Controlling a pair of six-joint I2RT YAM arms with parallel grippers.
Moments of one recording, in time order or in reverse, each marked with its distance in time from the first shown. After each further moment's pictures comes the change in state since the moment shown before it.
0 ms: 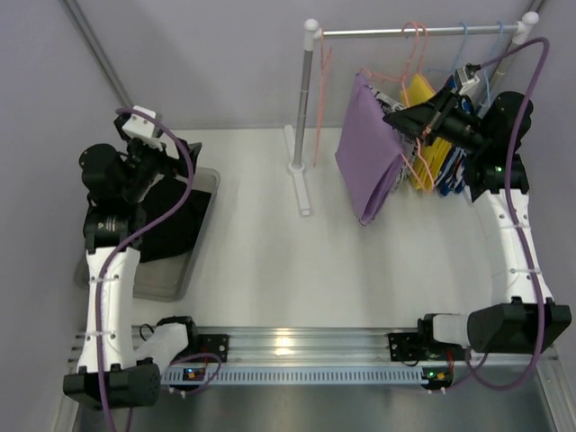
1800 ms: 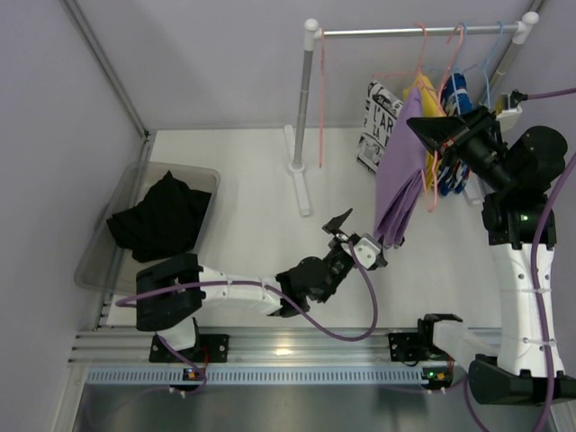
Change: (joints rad) left arm -1.475 0.684 -0.347 1.276 -1.081 0.367; right arm 0.000 -0.327 -0.082 -0.191 0.328 0.193
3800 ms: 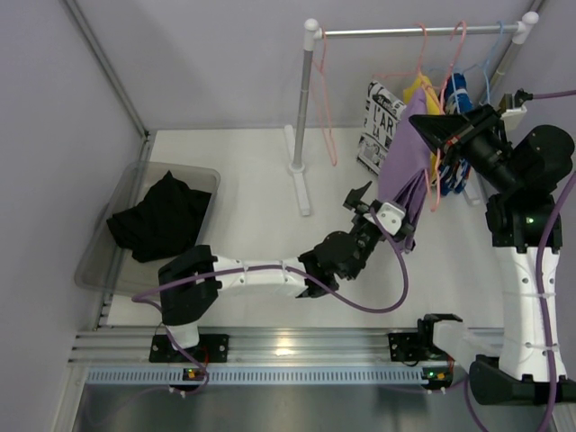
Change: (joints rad) left arm 0.043 0.142 0.357 -0.129 -0.050 -0.069; right arm 0.013 0.001 0.060 -0.044 0.014 0.052
